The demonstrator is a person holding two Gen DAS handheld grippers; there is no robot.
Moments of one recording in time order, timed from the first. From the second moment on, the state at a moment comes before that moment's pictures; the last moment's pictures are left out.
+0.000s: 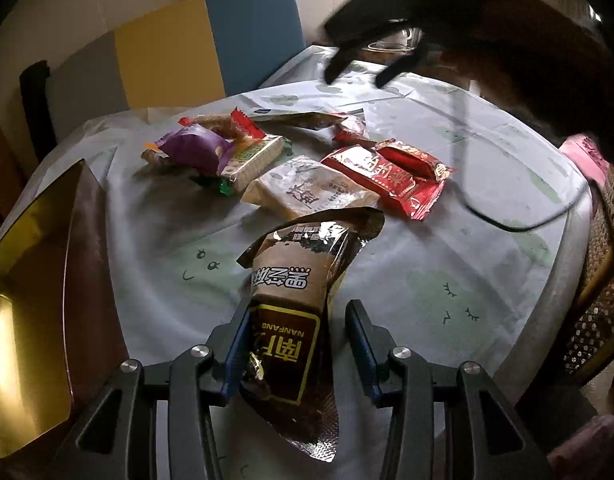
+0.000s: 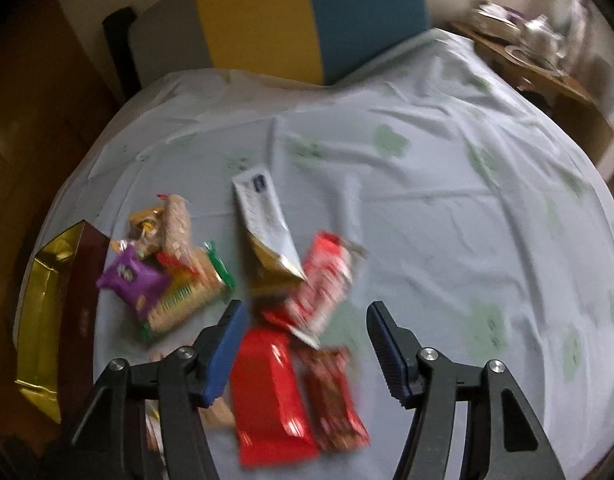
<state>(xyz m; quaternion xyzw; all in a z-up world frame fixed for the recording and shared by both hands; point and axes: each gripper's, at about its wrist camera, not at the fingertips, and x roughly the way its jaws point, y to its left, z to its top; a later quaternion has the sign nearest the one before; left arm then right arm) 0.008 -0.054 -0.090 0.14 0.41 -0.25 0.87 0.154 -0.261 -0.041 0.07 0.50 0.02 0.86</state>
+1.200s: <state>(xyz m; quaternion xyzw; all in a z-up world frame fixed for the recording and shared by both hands) 0.029 0.016 -0.016 -0.06 0.41 -0.26 0.87 0.111 -0.226 -0.078 0.04 0.54 0.08 0.84</state>
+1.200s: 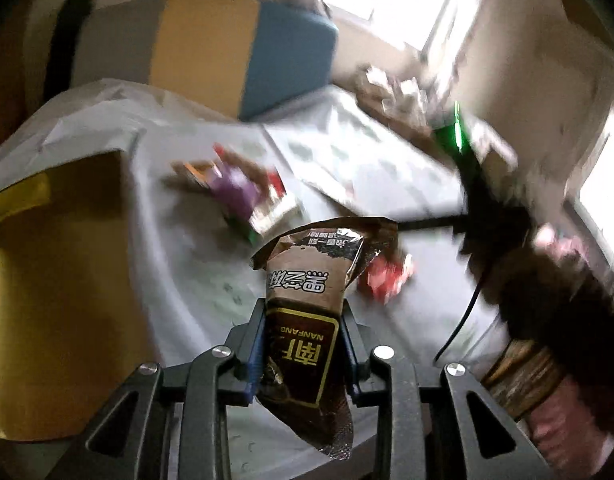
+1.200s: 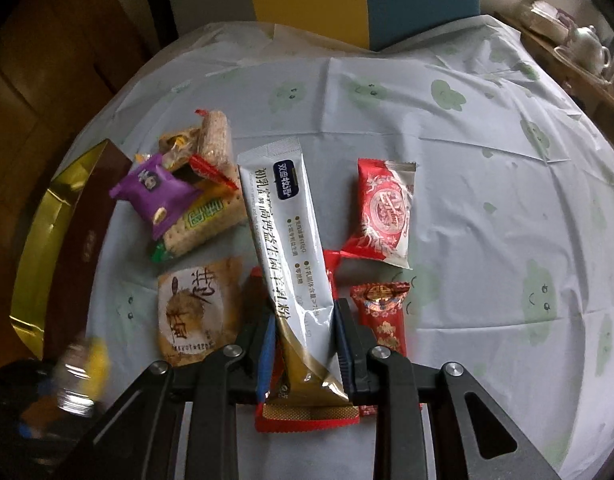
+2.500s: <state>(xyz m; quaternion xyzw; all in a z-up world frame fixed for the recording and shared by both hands) 0.128 0.118 -0.032 -0.16 0.45 -0.02 0.88 0.115 -0.225 -0.068 0.03 0.52 0.06 0.85</state>
